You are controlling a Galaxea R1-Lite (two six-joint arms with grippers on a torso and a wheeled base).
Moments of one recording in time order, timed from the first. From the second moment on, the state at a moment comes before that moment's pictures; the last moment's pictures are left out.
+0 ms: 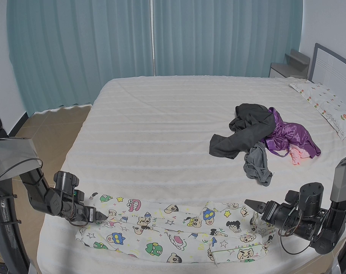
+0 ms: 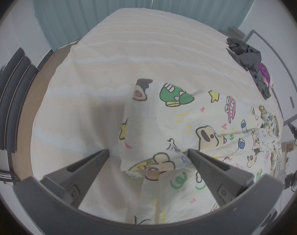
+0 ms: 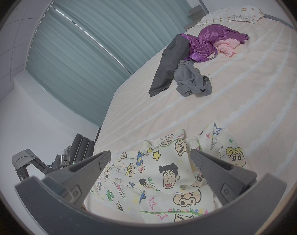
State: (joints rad) left arm -0.01 2.26 -0.62 -0.55 -0.12 -0.02; right arm 0.43 2.05 -0.02 -1.55 0.00 0.78
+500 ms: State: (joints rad) left arm -0.06 2.27 -0.63 -0.55 -0.12 -0.04; right arm 0.43 2.04 -0.02 -1.55 -0.02 0.78
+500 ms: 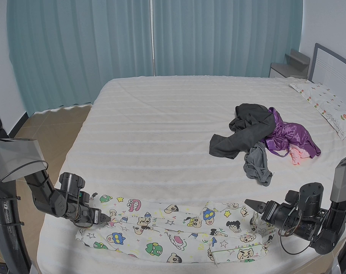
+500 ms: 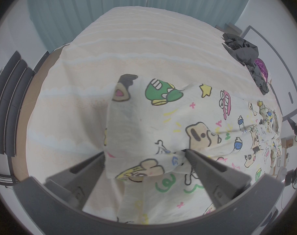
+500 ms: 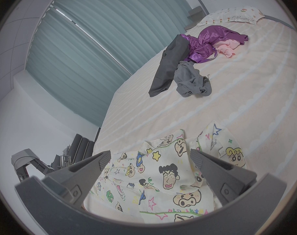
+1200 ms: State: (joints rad) left arm -0.02 2.21 -0.63 -0.51 -0.12 -0.08; right arm 0.39 2.06 -0.02 -1.55 -0.01 0.78
